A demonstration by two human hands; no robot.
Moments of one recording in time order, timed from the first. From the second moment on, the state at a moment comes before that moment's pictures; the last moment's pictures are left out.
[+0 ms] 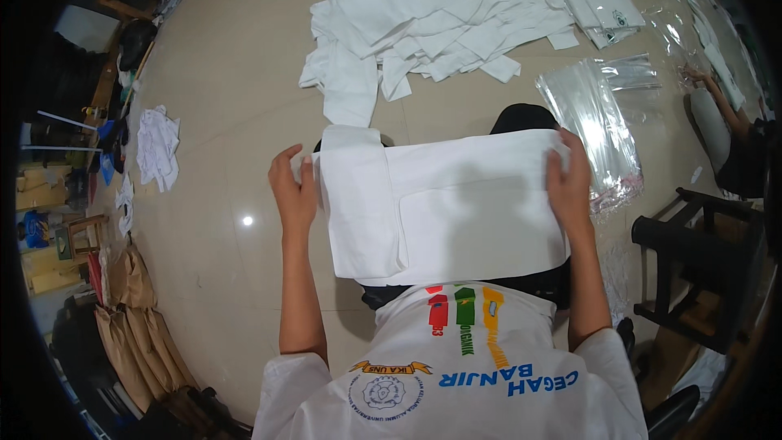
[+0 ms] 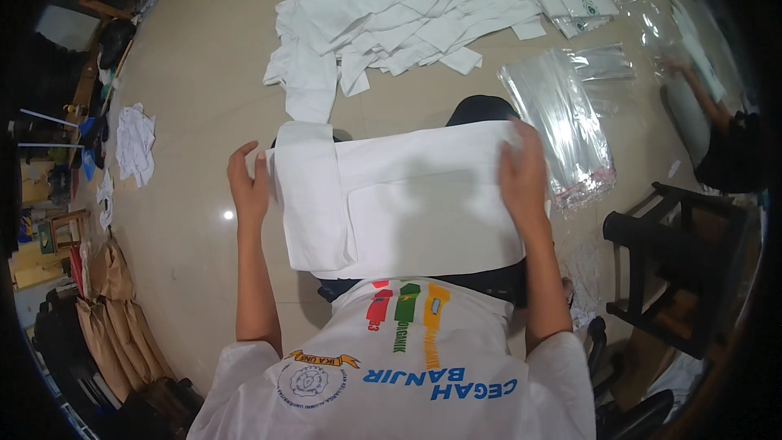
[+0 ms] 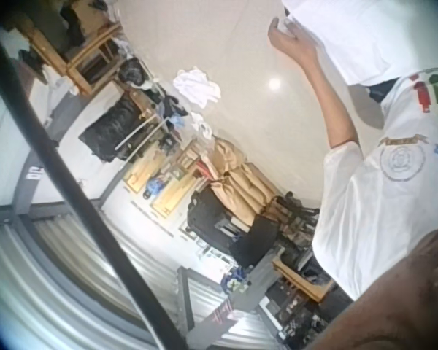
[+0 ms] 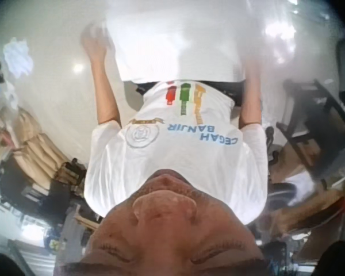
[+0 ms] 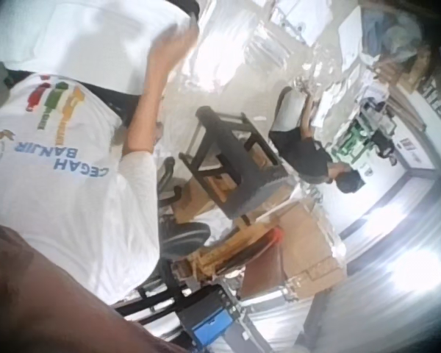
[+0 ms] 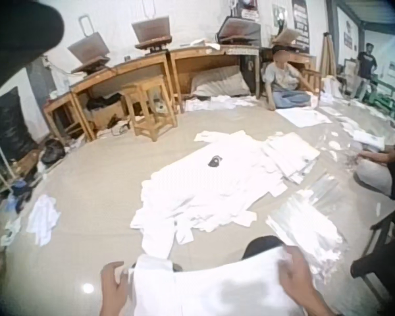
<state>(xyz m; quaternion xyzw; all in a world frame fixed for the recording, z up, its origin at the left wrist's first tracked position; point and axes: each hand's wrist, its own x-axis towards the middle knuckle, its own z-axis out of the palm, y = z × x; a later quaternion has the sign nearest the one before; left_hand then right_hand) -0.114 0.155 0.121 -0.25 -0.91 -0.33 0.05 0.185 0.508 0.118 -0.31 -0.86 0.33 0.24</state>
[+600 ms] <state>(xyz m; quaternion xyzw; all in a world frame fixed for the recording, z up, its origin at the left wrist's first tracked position) -0.168 0.160 0.167 -0.42 -0.83 -0.27 -0.23 -0.057 0.412 0.120 0.03 -0.86 0.49 -0.14</state>
